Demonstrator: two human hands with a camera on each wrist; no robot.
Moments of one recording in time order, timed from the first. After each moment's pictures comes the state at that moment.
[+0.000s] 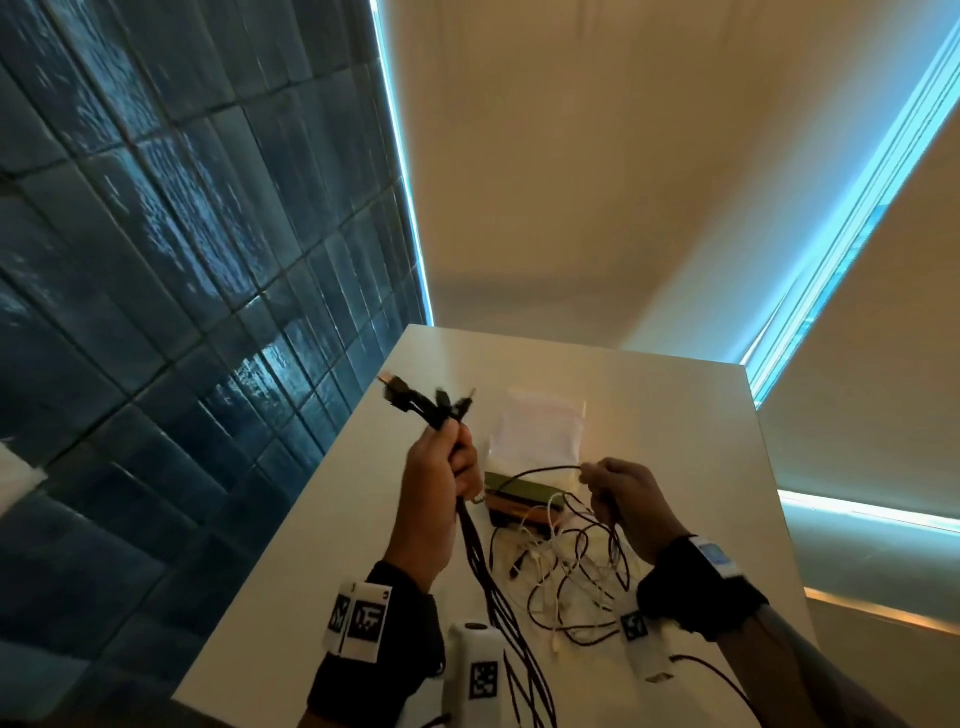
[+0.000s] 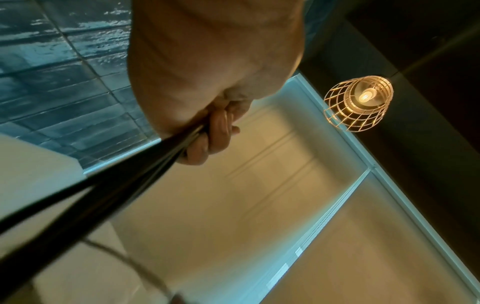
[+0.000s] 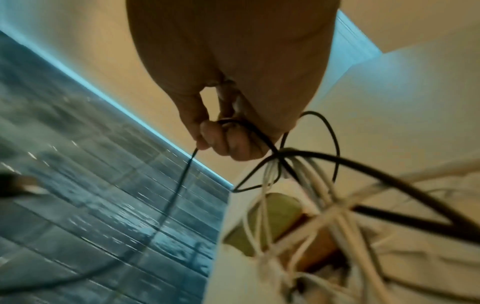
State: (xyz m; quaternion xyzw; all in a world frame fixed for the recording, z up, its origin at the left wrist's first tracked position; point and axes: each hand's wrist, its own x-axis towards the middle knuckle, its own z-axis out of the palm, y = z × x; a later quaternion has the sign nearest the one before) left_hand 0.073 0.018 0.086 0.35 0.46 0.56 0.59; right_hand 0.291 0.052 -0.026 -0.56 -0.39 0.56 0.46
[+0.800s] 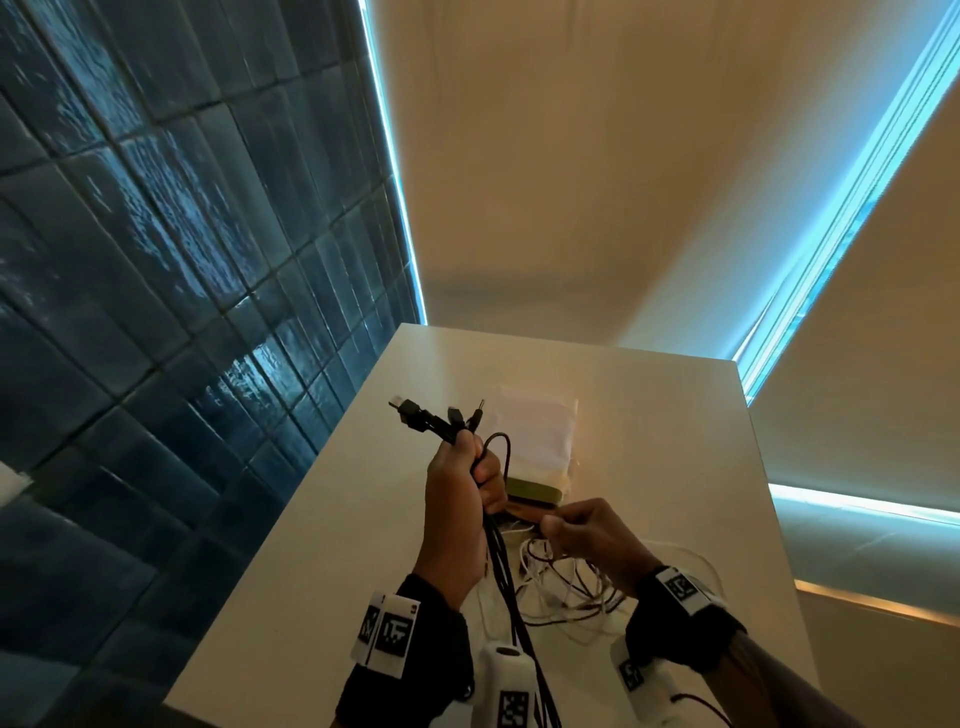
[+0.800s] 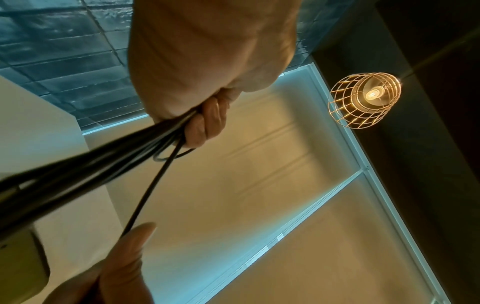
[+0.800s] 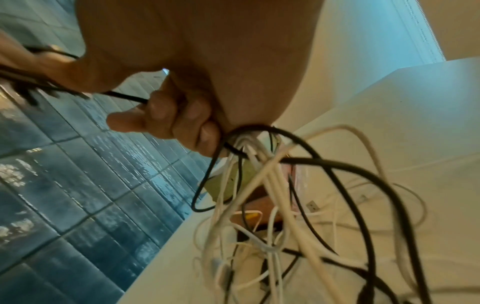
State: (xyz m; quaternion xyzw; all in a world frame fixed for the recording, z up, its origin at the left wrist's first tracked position) left_hand 0.104 0.013 0.075 0.30 0.44 0.57 0.62; right_hand 0.270 0.015 -0.030 -0.48 -0.53 0.59 0.36
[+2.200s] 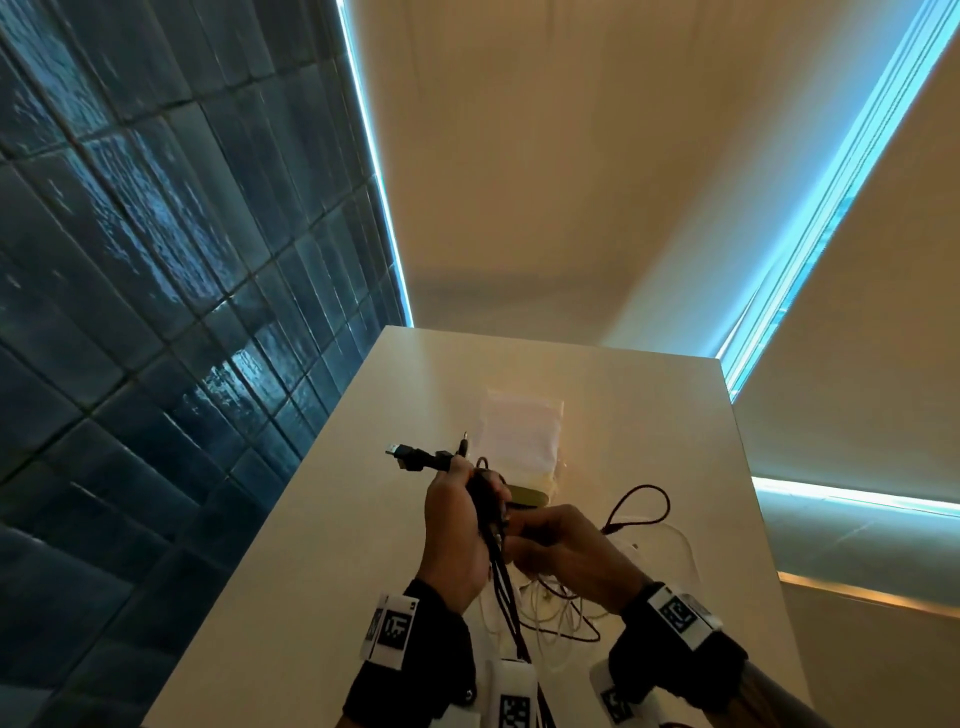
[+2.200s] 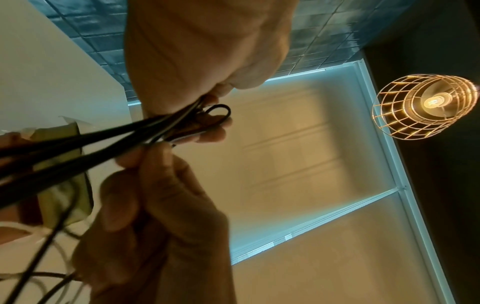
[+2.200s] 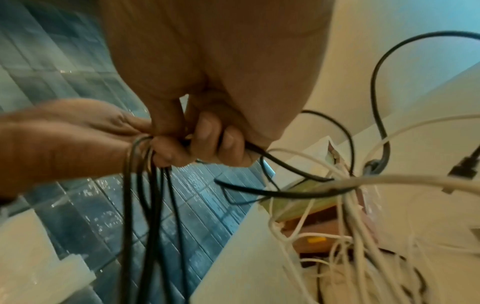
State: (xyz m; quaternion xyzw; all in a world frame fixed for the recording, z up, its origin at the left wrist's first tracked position) left_hand 0.121 0.019 0.056 0.19 0.48 0.56 0.65; right_hand 0.257 0.004 -0.003 -0.39 -0.61 0.59 0.35
